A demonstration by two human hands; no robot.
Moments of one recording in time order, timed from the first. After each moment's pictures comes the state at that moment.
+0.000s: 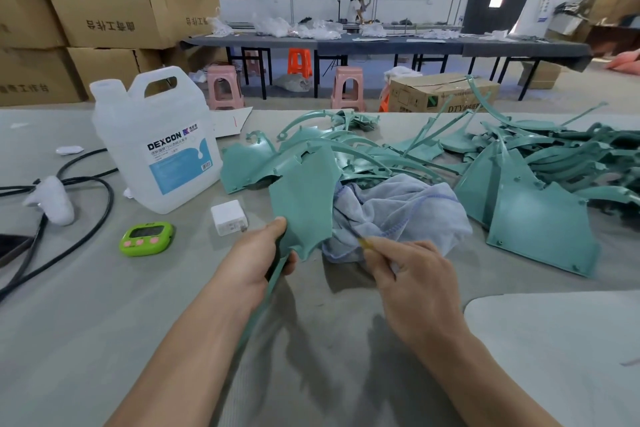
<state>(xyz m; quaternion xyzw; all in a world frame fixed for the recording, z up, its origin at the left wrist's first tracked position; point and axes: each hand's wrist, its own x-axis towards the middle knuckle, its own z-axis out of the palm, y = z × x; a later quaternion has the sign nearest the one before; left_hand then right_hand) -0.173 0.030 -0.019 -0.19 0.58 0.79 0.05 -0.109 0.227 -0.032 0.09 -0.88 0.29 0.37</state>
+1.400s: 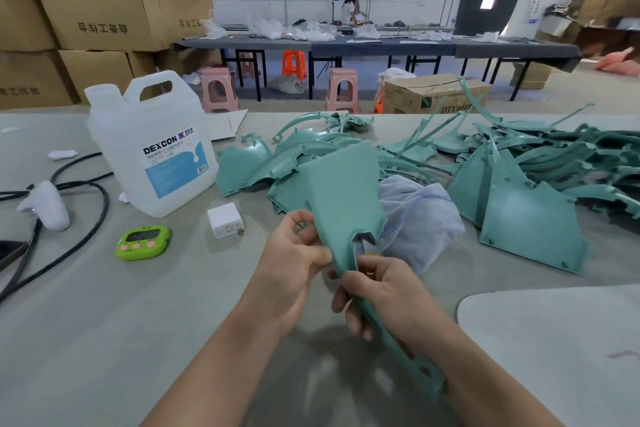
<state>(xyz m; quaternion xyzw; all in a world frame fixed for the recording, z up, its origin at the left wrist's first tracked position) -0.138 0.065 -0.010 0.05 0.51 0.86 0.06 -0.104 0.217 -0.025 0.06 -0.69 0.71 -0.11</state>
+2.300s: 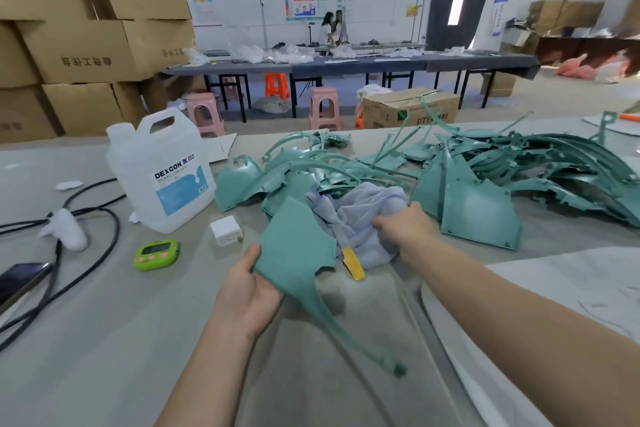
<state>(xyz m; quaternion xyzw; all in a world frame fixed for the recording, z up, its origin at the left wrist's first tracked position) -0.123 0.019 -0.033 -0.10 0.26 0.95 0.15 -0.173 0.277 0.000 -0.30 -0.82 0.48 0.07</state>
